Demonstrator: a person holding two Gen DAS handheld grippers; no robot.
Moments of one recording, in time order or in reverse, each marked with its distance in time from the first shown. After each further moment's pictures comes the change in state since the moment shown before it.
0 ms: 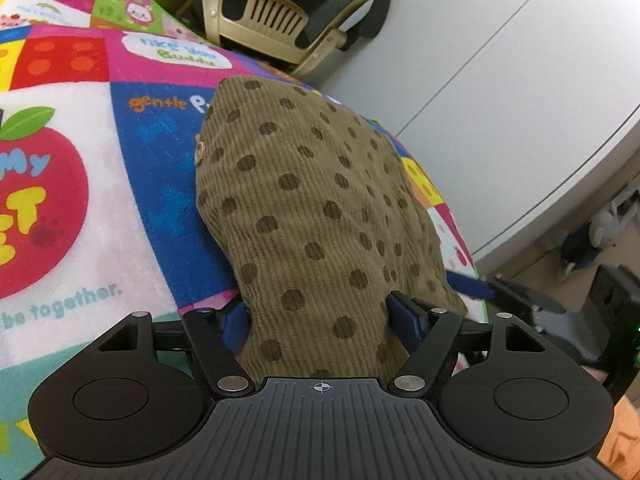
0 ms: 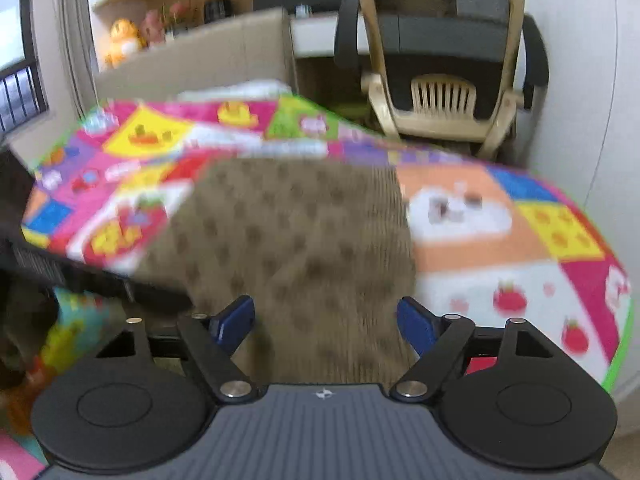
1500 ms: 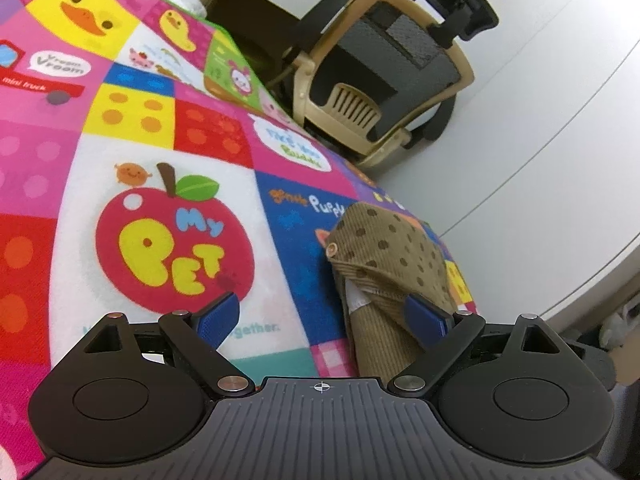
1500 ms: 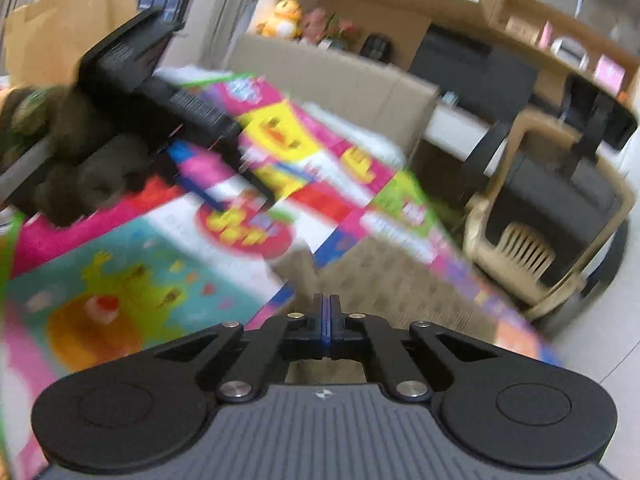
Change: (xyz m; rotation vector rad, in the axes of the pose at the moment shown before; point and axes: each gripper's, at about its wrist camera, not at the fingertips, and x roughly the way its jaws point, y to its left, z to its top) left arm -0.116 0.048 0.002 -0.200 -0.247 0.095; right arm -0.046 0.120 -0.014 -0.572 -0.088 0.094
